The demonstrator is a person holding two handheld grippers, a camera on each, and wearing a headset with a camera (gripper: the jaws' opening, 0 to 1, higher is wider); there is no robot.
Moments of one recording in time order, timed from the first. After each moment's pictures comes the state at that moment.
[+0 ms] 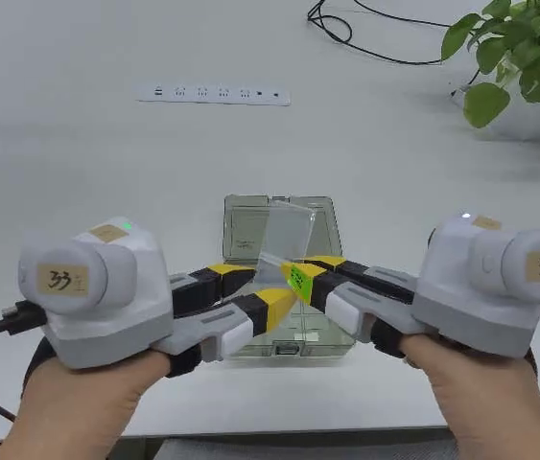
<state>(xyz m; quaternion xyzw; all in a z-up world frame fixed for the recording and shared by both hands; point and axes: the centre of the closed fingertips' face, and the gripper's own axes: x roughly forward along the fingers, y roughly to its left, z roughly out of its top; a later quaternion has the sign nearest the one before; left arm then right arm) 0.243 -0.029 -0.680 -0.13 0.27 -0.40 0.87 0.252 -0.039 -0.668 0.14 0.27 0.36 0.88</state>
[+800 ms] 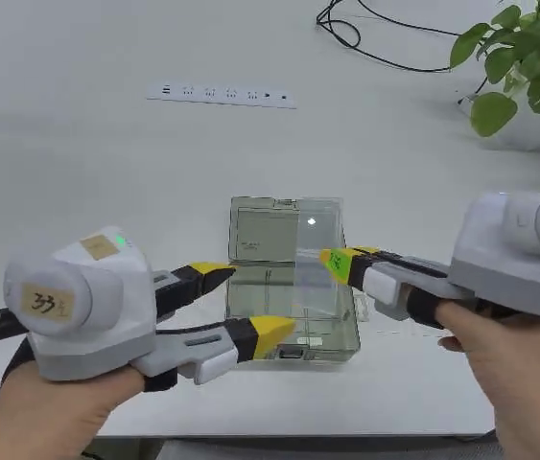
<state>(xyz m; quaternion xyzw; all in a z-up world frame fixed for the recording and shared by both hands) 0.234 -0.006 -0.692 -0.05 0.24 -0.45 0.86 0.277 -0.074 -0.684 0.16 0.35 0.31 0.87</state>
